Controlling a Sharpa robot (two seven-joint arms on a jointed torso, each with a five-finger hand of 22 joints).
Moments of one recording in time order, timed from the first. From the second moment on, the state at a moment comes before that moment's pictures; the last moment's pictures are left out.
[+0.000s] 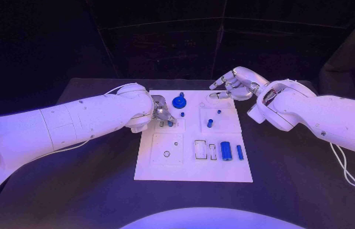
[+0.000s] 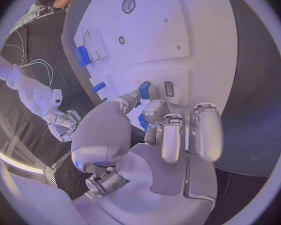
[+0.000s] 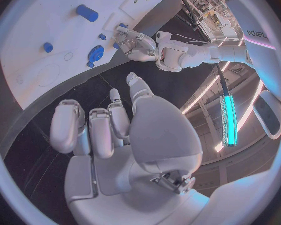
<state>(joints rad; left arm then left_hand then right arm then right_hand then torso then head) 1.26 -0.57 -0.12 1.32 -1.04 0.07 -0.61 0.96 -0.12 0.49 0.11 0.14 0.93 0.01 0.77 0.55 1.33 -0.05 1.17 1.01 1.47 -0.11 1.57 1.31 0.06 1.47 0.01 1.40 1.31 1.22 -0.87 -0.02 1.52 -0.99 -0.31 0.08 1.33 -0.03 -0.03 0.06 0.32 0.99 0.14 0.09 0.07 1.40 0.05 1.28 1.31 1.47 -0.02 1.44 1.31 0.06 1.40 0.08 1.38 1.17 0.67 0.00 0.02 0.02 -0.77</state>
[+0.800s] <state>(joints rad) 1.27 -0.63 -0.04 1.37 -1.04 0.06 -0.61 0.94 -0.14 0.14 0.23 0.05 0.93 0.01 0.77 0.55 1.31 -0.06 1.14 0.96 1.47 -0.11 1.57 1.31 0.06 1.46 0.00 1.37 1.27 1.22 -0.87 -0.02 1.51 -0.99 -0.31 0.08 1.31 -0.02 -0.07 0.08 0.29 0.99 0.14 0.10 0.07 1.40 0.05 1.28 1.31 1.47 -0.02 1.43 1.31 0.06 1.40 0.08 1.37 1.17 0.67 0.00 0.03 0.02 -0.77</state>
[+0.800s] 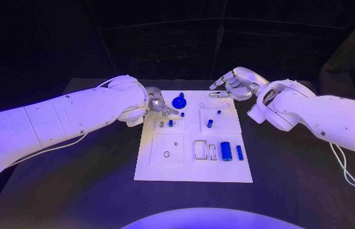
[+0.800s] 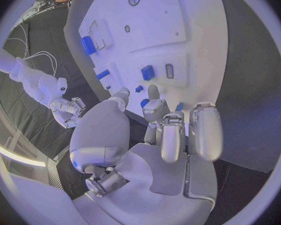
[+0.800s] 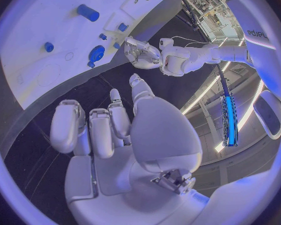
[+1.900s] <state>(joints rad) 1.35 -0.50 -0.05 1.00 -1.08 0.28 -0.57 1.06 -0.05 0.02 0.26 0.06 0.89 0.04 0.69 0.48 1.25 -0.02 1.10 0.89 1.47 -0.09 1.57 1.31 0.06 1.45 0.02 1.32 1.23 1.22 -0.85 -0.02 1.50 -0.99 -0.31 0.08 1.31 -0.02 -0.07 0.08 0.30 0.99 0.14 0.10 0.07 1.40 0.05 1.28 1.31 1.47 -0.02 1.43 1.31 0.06 1.40 0.08 1.37 1.17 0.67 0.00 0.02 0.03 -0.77</state>
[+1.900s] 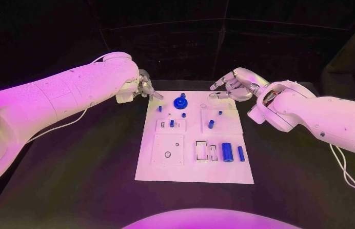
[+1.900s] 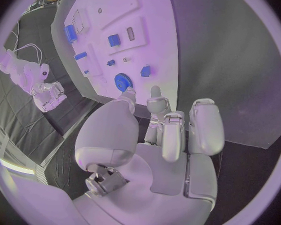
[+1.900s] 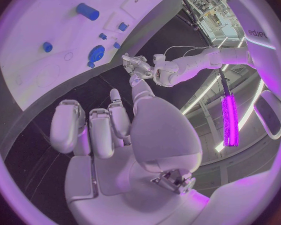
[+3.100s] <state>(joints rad) 1.31 -0.41 -0.05 0.89 -1.08 0.32 -0.51 1.11 -0.02 0.00 0.25 0.06 0.89 0.04 0.69 0.48 1.25 -0.02 1.10 0.88 1.47 -0.09 1.57 1.31 0.06 1.45 0.02 1.33 1.24 1.22 -0.84 -0.02 1.49 -0.99 -0.31 0.08 1.31 -0.02 -0.08 0.08 0.31 0.99 0.14 0.10 0.07 1.40 0.05 1.28 1.31 1.47 -0.02 1.43 1.31 0.06 1.40 0.08 1.37 1.17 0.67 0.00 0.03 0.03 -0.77</state>
